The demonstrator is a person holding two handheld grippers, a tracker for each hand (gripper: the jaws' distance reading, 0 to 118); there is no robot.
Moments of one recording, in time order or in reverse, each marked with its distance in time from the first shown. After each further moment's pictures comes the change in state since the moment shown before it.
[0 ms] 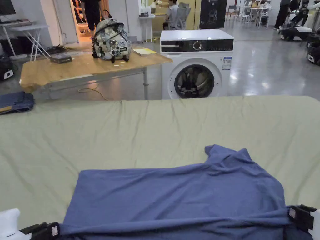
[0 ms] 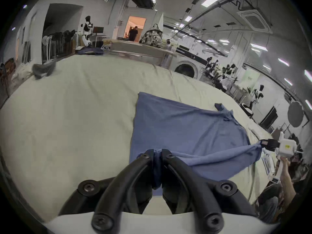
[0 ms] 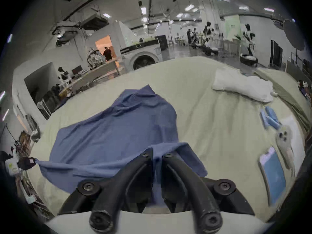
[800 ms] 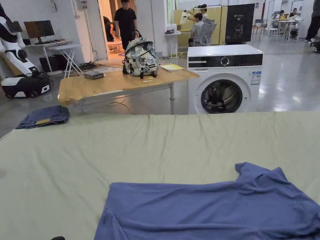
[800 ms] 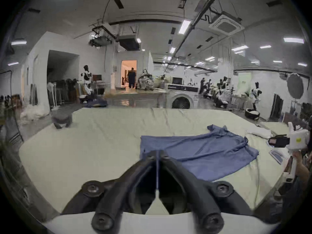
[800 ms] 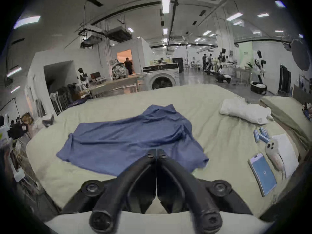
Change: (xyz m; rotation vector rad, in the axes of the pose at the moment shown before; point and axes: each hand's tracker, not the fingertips) left arm 0.095 -0.062 0.137 0.395 0.111 -0.237; right arm -0.044 -0.092 0.134 0.250 0.093 0.188
